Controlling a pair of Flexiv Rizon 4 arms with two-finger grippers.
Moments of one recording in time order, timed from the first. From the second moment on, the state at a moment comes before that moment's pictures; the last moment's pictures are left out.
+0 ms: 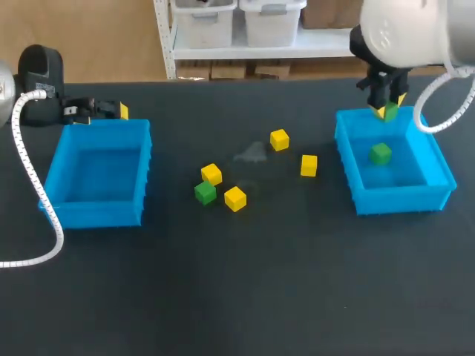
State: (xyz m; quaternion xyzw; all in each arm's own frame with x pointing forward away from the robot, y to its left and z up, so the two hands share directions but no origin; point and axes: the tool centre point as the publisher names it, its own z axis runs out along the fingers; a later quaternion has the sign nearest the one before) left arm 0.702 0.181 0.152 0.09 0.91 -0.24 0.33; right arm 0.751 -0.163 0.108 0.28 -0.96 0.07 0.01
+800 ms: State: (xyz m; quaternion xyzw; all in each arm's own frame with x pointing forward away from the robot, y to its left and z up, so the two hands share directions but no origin) left arm 0.702 0.181 0.152 0.09 0.91 -0.24 0.33; right arm 0.742 -0.049 0.126 0.42 -0.89 0.01 -0.15
